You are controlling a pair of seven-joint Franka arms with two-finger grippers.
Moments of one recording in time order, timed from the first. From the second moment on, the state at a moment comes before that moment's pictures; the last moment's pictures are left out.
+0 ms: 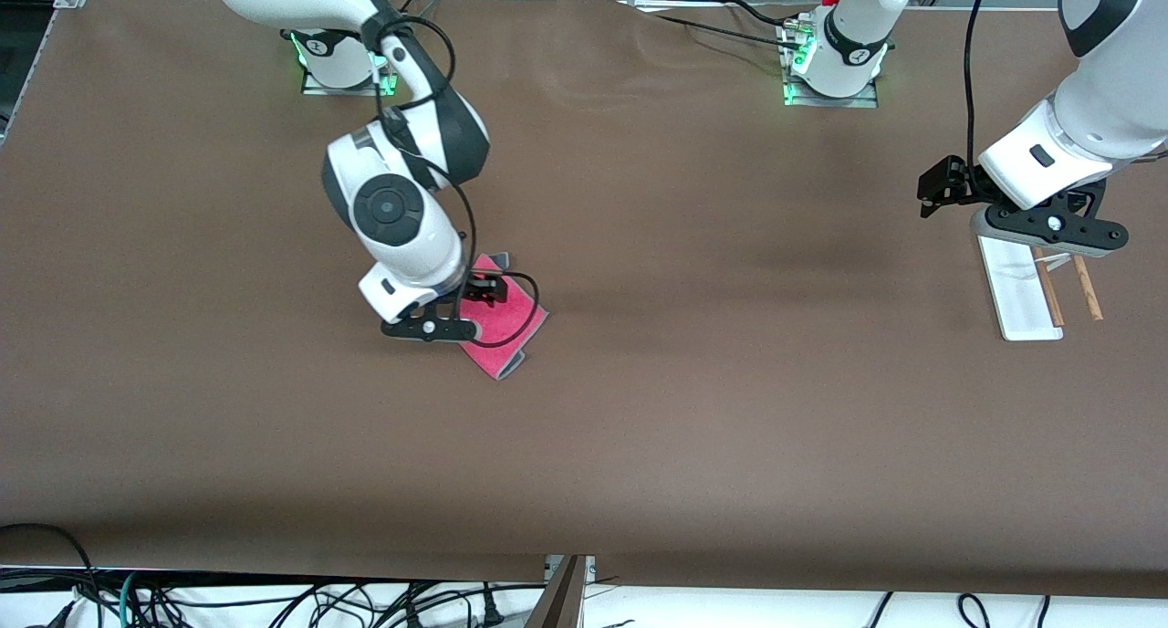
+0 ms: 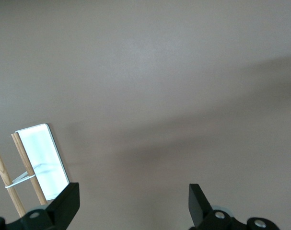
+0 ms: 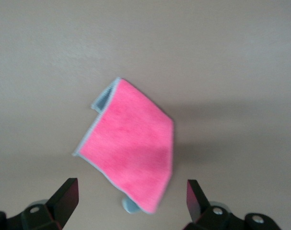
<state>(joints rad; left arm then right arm) -0.09 0.02 -0.03 -1.69 0.04 1.64 0.09 0.50 0.56 0.04 -1.52 -0.02 2.05 0.63</state>
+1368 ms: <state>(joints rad) -0.09 0.02 -0.03 -1.69 0.04 1.64 0.09 0.66 0.81 0.04 -1.51 -0.16 2.31 0.73</state>
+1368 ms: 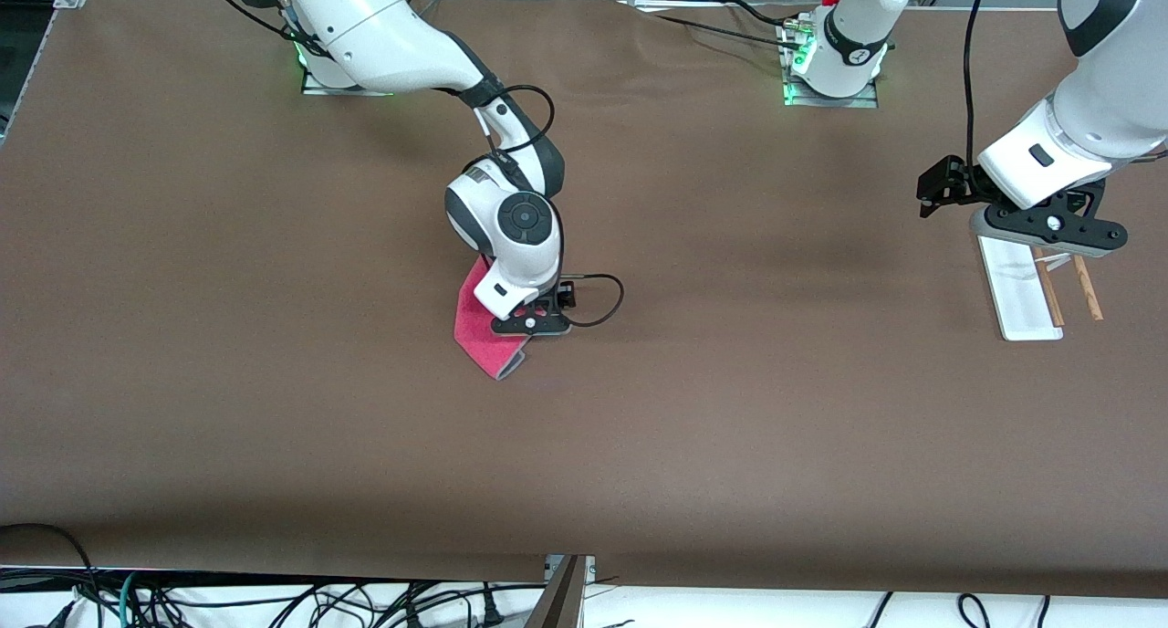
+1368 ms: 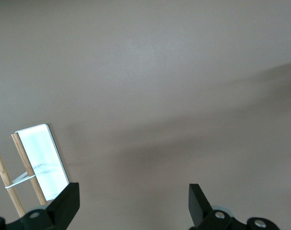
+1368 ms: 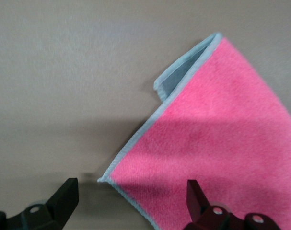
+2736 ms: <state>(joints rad) -0.09 0.02 -0.04 -1.69 0.04 1.64 0.09 0.67 0.82 0.03 -1.50 -0.18 2.31 0.74</state>
